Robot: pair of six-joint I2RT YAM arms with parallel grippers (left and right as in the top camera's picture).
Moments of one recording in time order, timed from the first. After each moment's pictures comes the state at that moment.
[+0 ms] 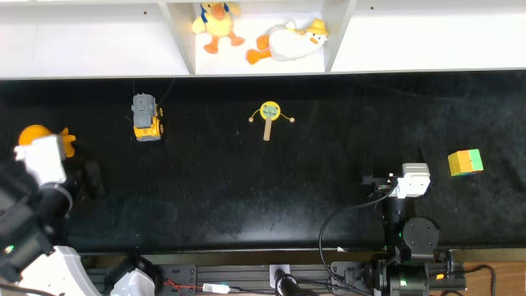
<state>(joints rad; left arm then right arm) 0.76 0.85 0.79 -0.84 0.41 0.40 -0.03 0.01 0.02 -0.02 0.00 -0.06</state>
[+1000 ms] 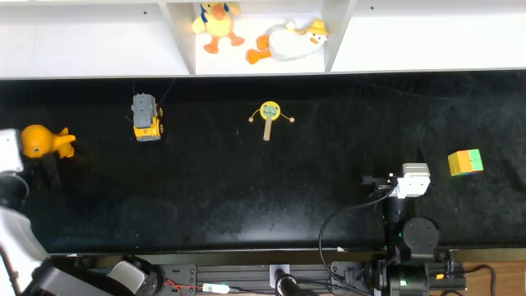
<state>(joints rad) 0.96 1.32 0.83 -0.40 0.46 0.65 -0.03 0.01 0.02 -0.02 0.00 -0.06</state>
